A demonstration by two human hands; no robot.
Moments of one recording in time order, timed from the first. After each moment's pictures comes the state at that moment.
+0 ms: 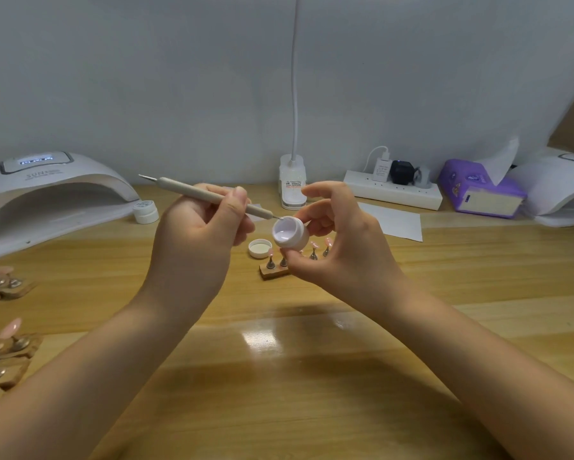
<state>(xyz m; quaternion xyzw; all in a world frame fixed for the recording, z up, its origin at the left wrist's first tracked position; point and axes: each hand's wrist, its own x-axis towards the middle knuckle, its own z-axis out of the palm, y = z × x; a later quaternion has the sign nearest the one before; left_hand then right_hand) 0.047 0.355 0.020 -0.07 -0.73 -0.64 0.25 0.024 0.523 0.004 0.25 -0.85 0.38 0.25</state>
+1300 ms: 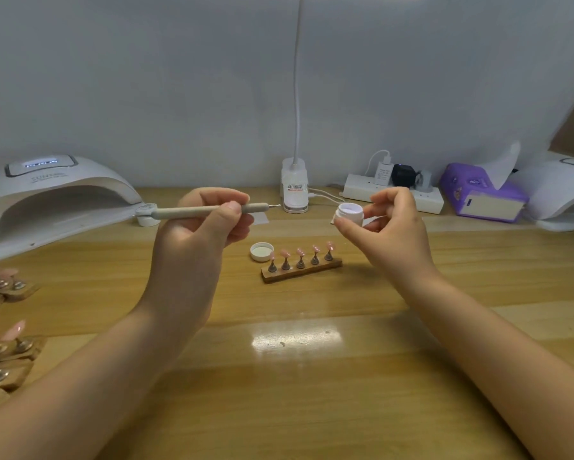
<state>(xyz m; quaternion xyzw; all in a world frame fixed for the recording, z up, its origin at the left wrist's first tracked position) 0.040 0.348 0.010 -0.09 -0.62 -0.75 0.19 -0.014 0.571 -0.010 0.06 -0.82 0.49 0.27</state>
